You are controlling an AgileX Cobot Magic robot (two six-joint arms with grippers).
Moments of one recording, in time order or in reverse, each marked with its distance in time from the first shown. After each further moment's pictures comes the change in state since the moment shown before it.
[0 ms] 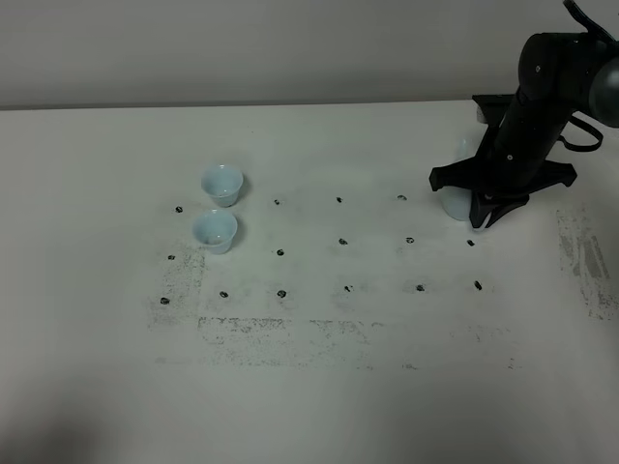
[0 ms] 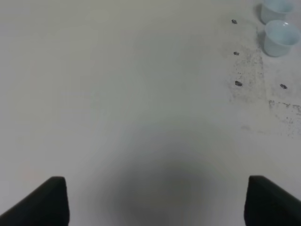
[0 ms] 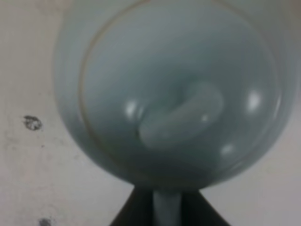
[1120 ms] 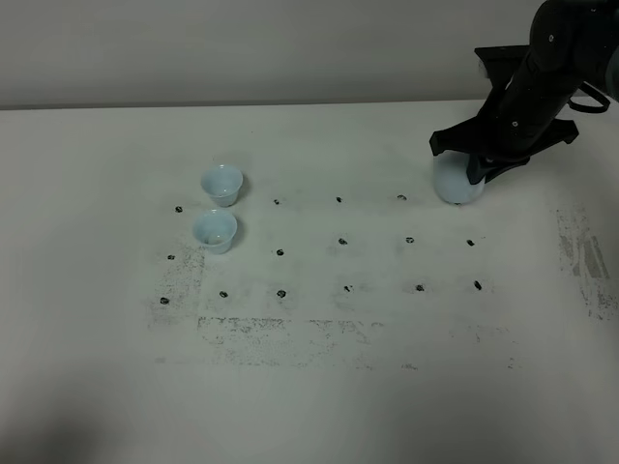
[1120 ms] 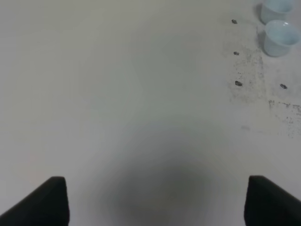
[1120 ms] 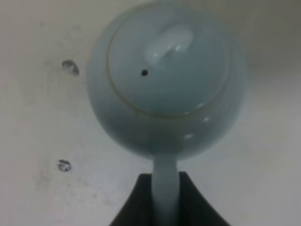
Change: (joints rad) left arm 0.000 0.000 0.000 0.000 0.000 0.000; right arm 0.000 -0.053 -0.042 0.001 -0.091 -0.059
